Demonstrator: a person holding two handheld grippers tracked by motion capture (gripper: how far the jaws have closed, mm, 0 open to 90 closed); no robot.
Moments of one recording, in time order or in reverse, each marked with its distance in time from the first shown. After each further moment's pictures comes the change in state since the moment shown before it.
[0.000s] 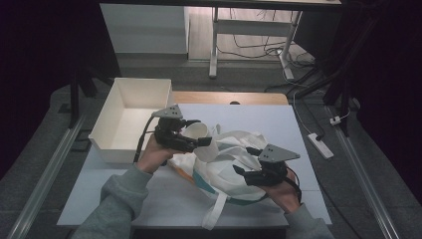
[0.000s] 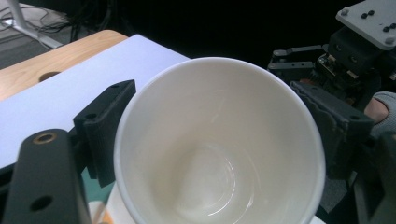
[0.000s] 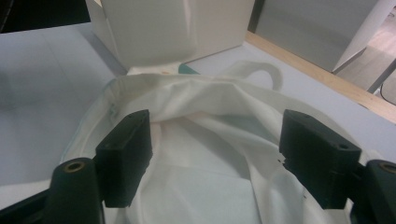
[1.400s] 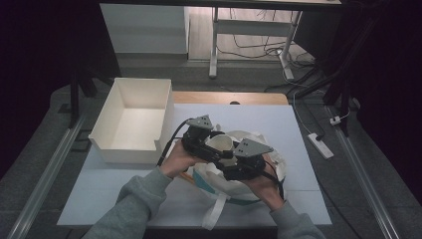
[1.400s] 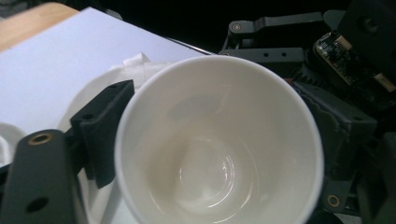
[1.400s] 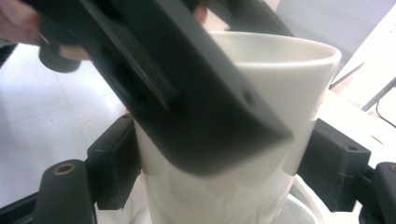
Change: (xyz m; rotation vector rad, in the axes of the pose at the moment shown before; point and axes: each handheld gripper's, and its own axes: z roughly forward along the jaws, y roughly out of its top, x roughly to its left) left arm -0.021 0.002 0.057 0.091 -0.066 0.041; right arm 0.022 0.030 0.040 0.012 -0.010 -0.072
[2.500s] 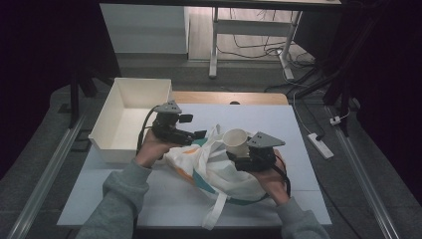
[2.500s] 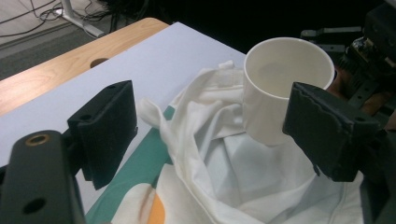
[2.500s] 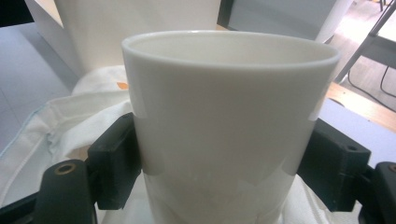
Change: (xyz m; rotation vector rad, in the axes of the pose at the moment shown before) left arm 0.040 -0.011 -0.065 -0.038 0.223 -0.071; right arm -0.037 -0.022 0.000 0.029 -0.099 0.113
